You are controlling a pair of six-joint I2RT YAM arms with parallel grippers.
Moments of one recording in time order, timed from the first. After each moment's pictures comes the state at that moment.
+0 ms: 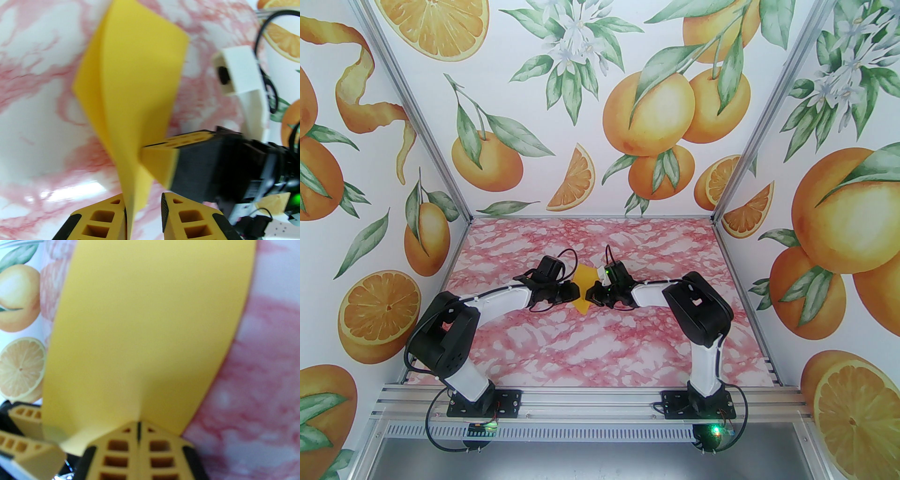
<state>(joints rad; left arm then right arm) -0.55 1.66 0.92 -0.19 0.33 -0.70 0.58 1.99 0.99 0.14 -0.55 0.92</state>
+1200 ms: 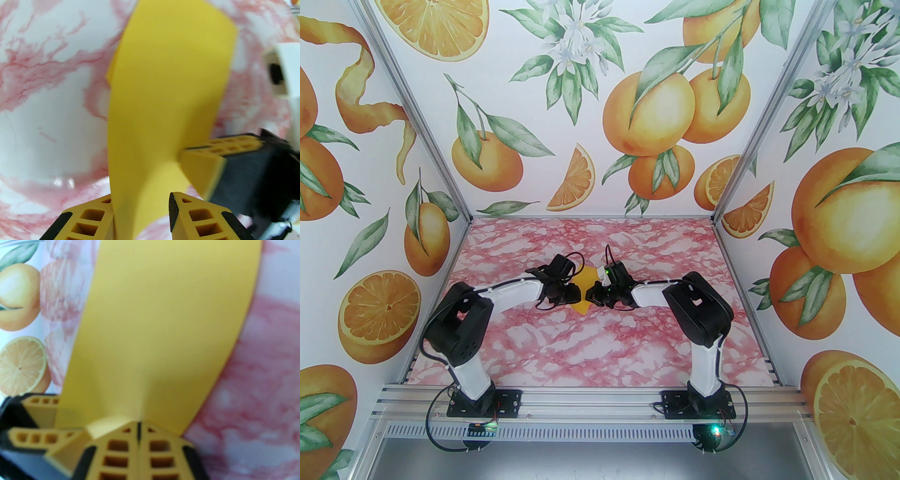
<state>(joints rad) -0.59 1.73 1.05 -0.42 0.17 -0.66 0.58 1.98 0.99 0.14 -0.55 0.91</state>
